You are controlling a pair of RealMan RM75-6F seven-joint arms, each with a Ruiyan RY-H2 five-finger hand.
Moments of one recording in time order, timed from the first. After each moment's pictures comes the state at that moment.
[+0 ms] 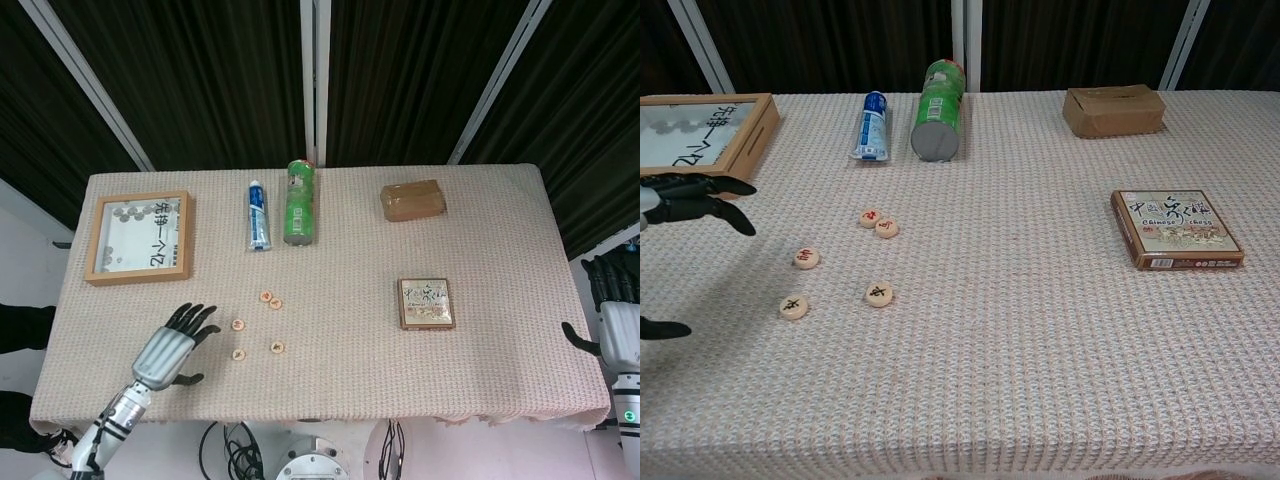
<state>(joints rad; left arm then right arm) -0.33 -1.40 0.02 -1.59 1.64 1.16 0.16 0.12 -1.05 0.14 -1.65 -1.32 1.39 -0.07</state>
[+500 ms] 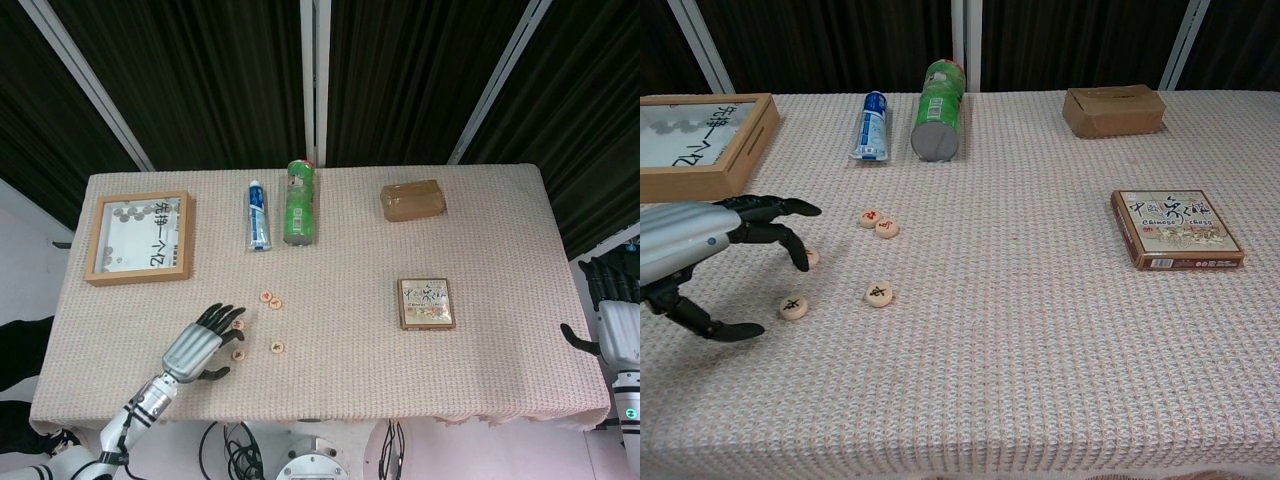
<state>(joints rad) -0.42 -1.52 0.02 -1.45 1.65 1.10 0.07 0.13 -1.03 0.13 -1.66 -1.29 1.34 -0.05</state>
